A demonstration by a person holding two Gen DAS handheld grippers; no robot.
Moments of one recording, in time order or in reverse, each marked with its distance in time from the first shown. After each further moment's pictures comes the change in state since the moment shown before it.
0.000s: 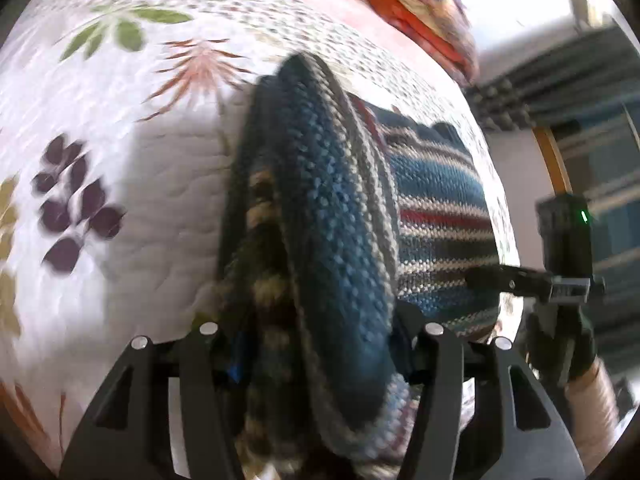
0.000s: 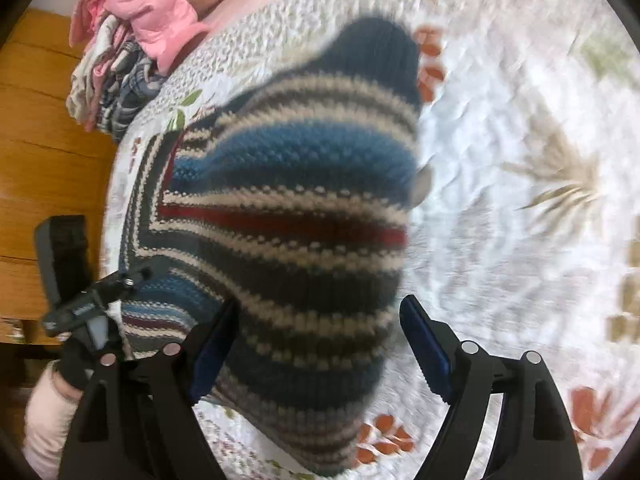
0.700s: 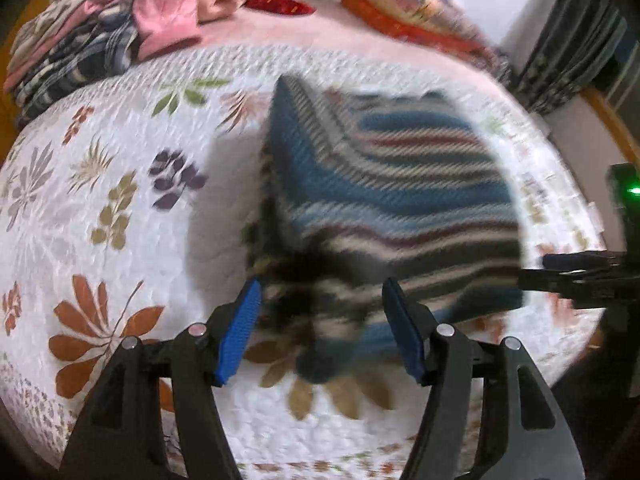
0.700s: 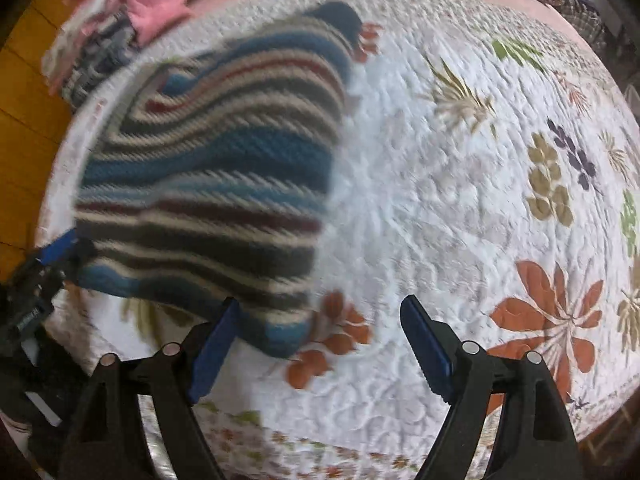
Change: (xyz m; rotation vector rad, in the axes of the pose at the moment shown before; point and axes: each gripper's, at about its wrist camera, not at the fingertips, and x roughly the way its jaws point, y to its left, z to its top) left arm -0.032 -0.054 -0.106 0.219 -0.170 0.398; right arm -0.012 0.006 -0.108 -0.022 -0.047 -0.272
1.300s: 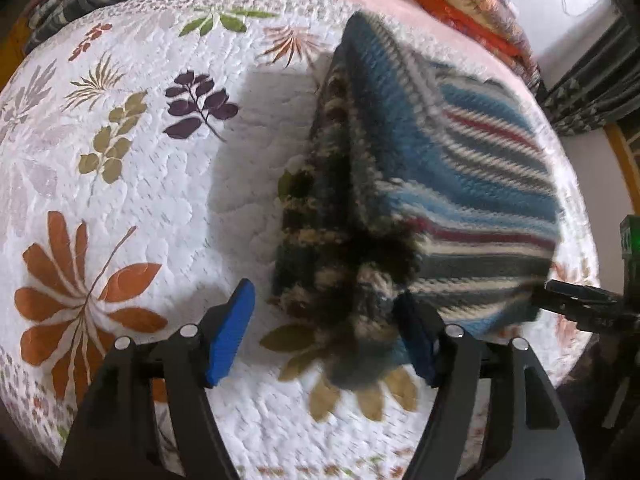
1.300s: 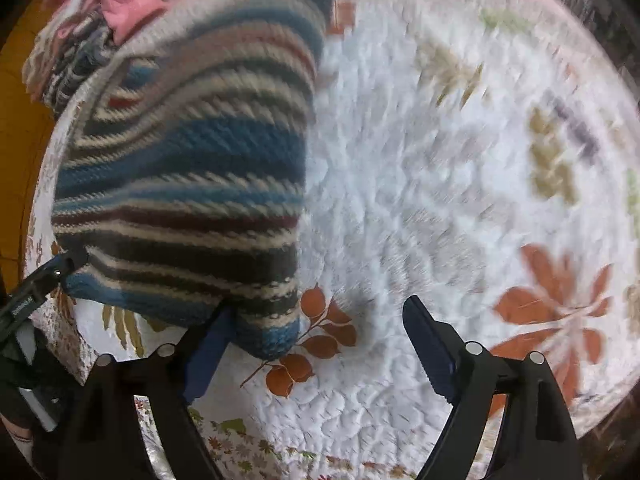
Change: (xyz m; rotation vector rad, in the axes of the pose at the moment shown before) left arm 0.008 0.036 0.003 -0.170 0.094 -0.097; right arm 0.002 -0.006 -0.001 0.028 -0.015 -0.042
